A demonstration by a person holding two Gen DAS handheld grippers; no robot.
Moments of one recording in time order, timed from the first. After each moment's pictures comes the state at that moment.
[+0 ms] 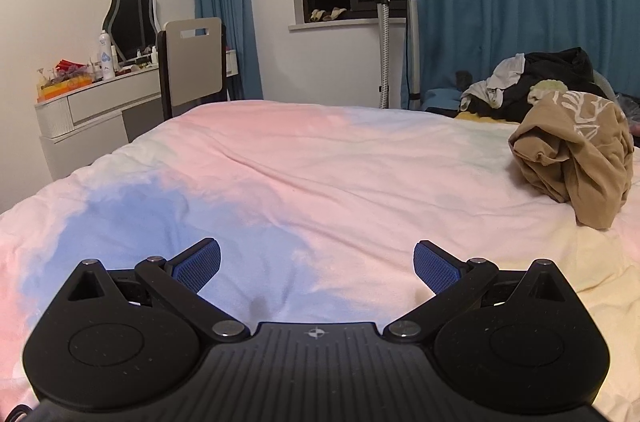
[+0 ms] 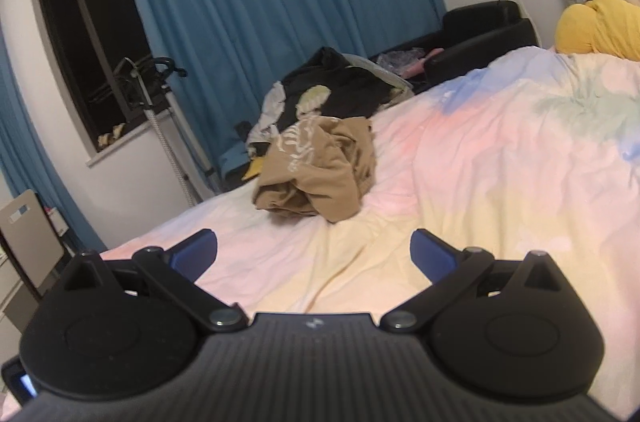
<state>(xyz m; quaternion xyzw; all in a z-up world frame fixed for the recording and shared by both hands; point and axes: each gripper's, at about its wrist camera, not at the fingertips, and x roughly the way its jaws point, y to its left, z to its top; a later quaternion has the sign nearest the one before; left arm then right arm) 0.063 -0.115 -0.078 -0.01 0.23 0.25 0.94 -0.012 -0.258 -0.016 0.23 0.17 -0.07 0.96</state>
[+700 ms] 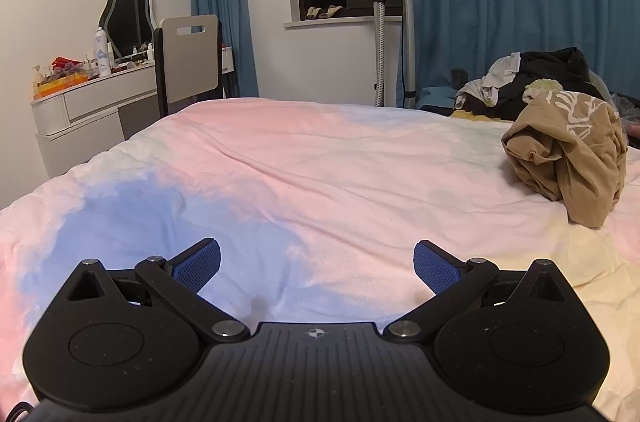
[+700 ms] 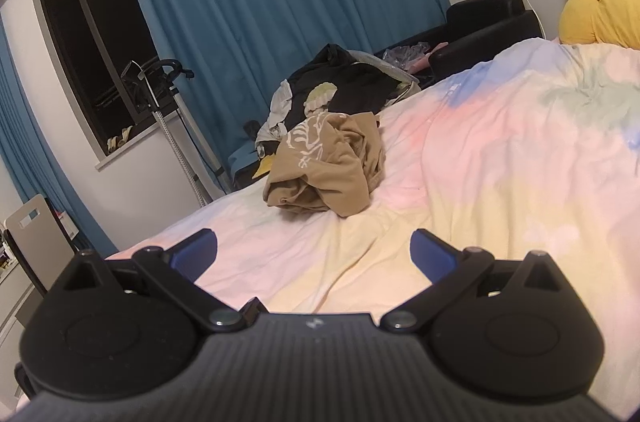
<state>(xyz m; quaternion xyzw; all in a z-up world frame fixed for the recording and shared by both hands) 0.057 -0.115 -0.076 -0.02 0.23 0.24 0.94 -0.018 -0.257 -0.014 0.25 0.17 -0.06 0.95</state>
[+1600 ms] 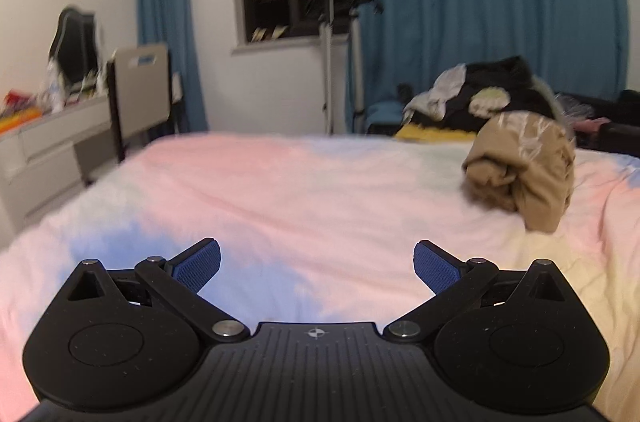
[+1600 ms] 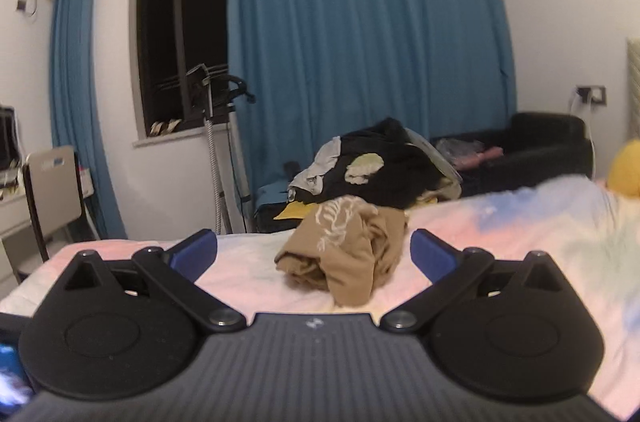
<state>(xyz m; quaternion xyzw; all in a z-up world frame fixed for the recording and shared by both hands) 0.030 -0.086 -0.025 0.02 0.20 0.14 0.97 -0.005 -0.279 0.048 0.06 0.09 0.01 0.99</state>
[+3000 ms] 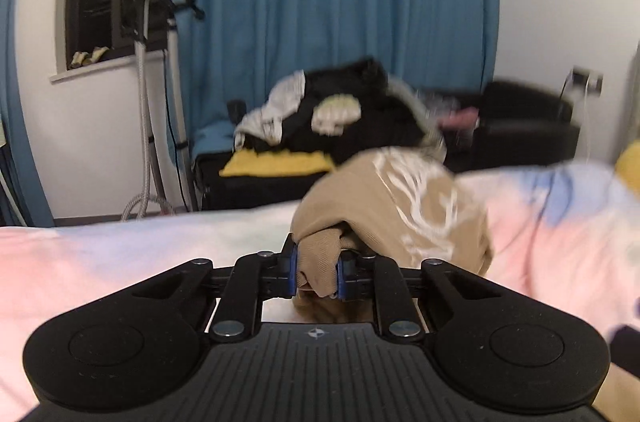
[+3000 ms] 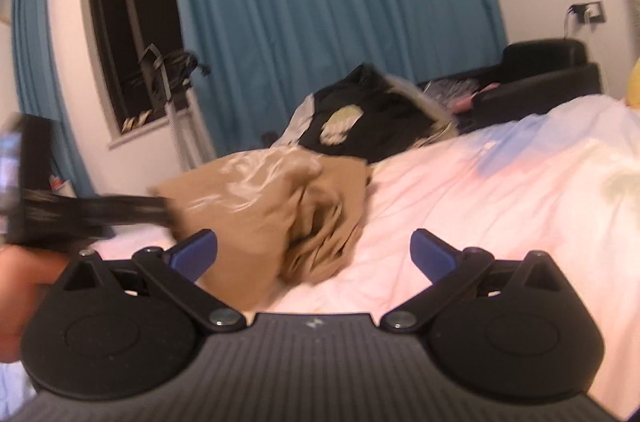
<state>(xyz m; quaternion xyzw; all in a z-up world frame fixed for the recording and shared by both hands) 0.222 -0.134 0.000 0.02 0.20 -0.11 0.97 0.112 -0.376 -0.054 0.16 0.13 0.00 0.98</state>
